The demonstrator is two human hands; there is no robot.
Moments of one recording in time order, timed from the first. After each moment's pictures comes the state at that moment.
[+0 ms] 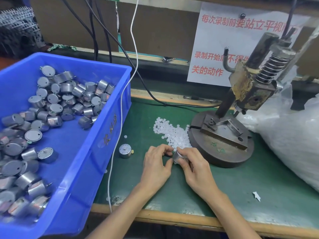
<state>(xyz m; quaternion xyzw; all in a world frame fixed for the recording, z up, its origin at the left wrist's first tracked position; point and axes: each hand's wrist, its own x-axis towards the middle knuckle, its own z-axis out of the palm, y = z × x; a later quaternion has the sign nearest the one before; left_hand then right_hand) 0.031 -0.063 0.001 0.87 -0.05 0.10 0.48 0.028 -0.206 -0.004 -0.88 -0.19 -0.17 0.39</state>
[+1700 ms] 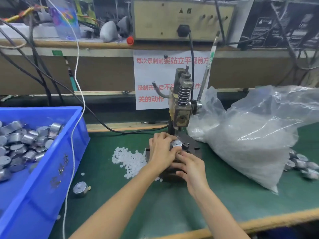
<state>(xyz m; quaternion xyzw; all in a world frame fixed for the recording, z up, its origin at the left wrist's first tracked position) 0.109 -0.194 0.060 0.91 -0.19 0.12 0.34 0.032 -0.277 0.070 -0.56 0.22 -0.07 0.79</state>
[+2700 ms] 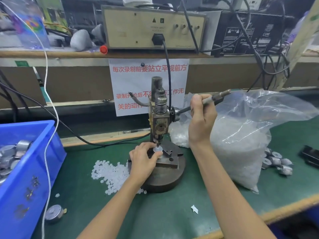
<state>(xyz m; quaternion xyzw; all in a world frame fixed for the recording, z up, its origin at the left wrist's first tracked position) 0.126 -0.198 0.046 0.88 -0.16 0.15 0.41 0.077 -0.319 0.187 -0.60 -0.04 -0.48 0.64</state>
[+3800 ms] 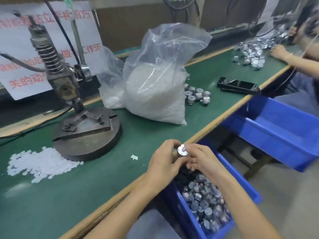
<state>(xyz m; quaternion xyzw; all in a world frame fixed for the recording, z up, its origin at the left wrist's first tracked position) -0.067 -0.318 0.020 0.77 -0.44 -0.08 0.45 -0.152 -0.435 0.028 -0.63 0.30 -0.09 0.71</state>
